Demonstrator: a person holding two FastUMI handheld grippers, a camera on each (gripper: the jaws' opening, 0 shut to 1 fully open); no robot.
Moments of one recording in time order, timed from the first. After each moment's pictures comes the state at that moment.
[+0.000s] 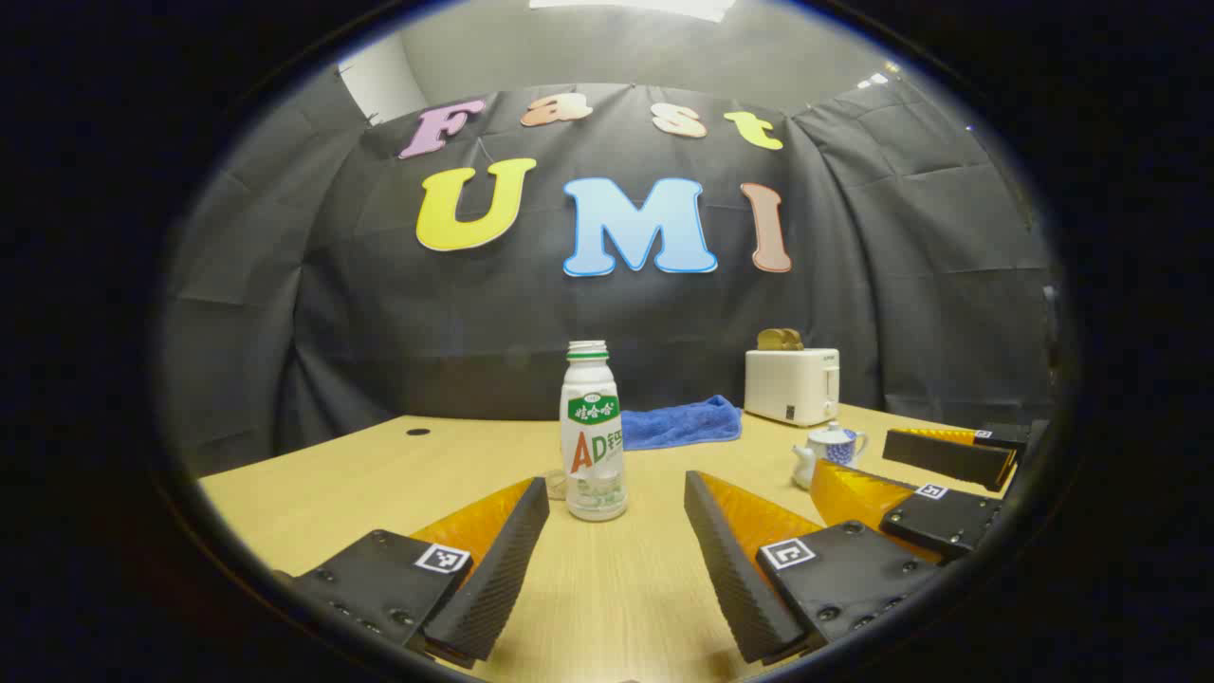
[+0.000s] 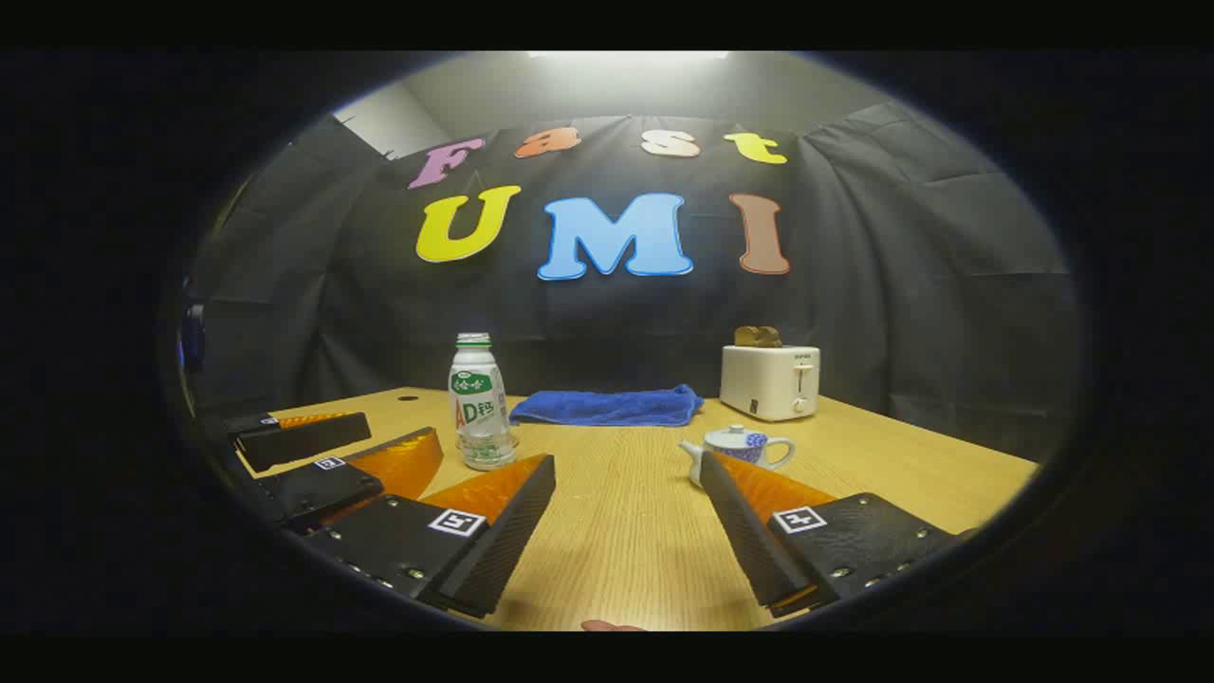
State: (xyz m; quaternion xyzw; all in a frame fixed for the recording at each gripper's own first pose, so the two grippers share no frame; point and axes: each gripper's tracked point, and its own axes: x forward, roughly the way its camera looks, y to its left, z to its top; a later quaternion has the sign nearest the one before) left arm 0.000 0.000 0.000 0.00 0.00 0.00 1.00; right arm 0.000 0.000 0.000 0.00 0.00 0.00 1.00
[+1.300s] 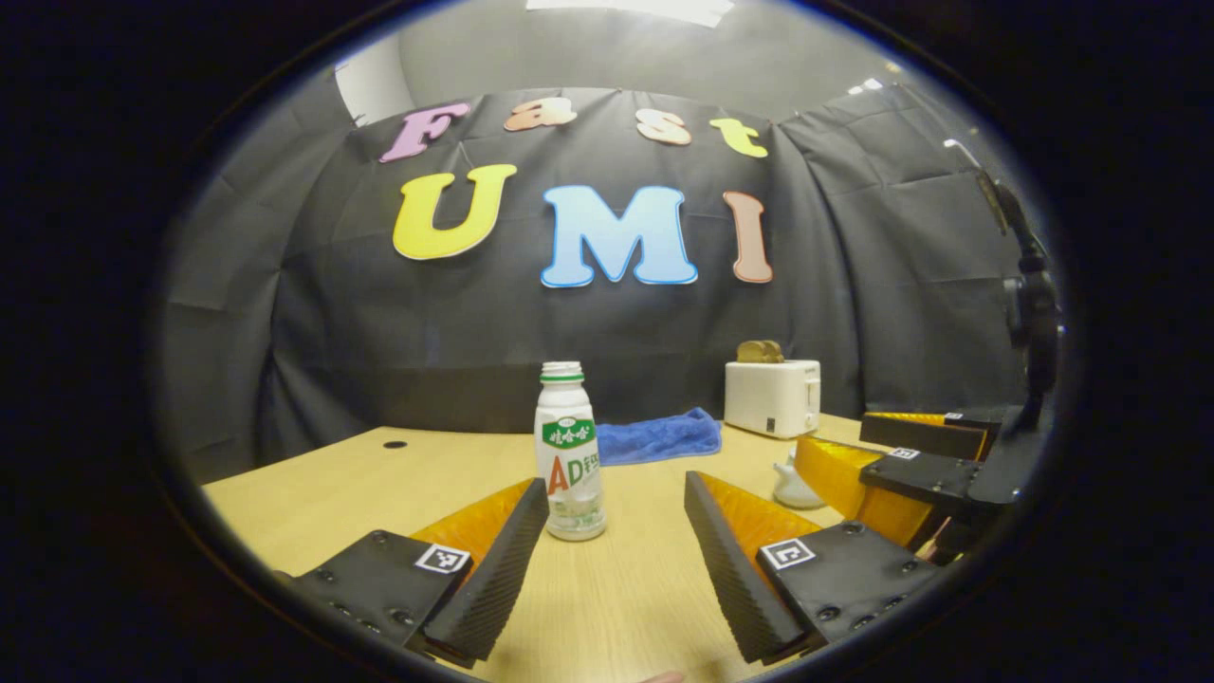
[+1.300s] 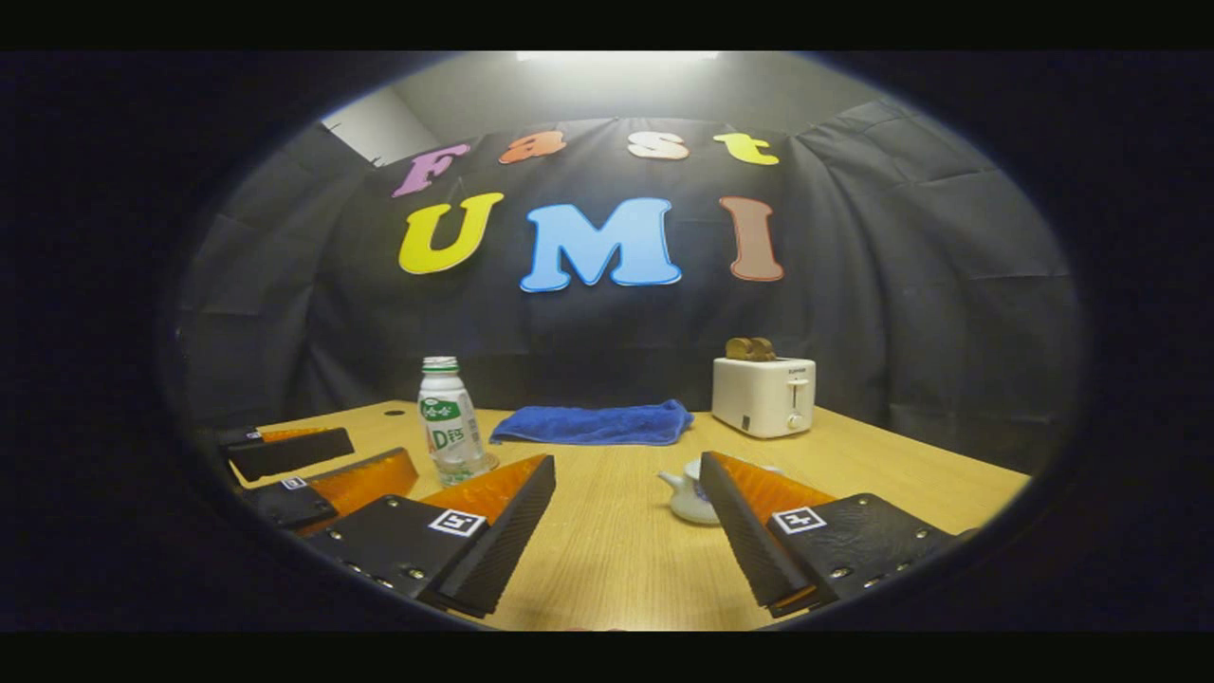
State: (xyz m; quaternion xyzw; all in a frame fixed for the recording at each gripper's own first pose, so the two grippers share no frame) left arm 0.016 -0.009 0.029 0.00 -0.01 -0.03 1.00; right arm 0.039 -0.033 0.026 0.01 0.00 -0.01 1.00
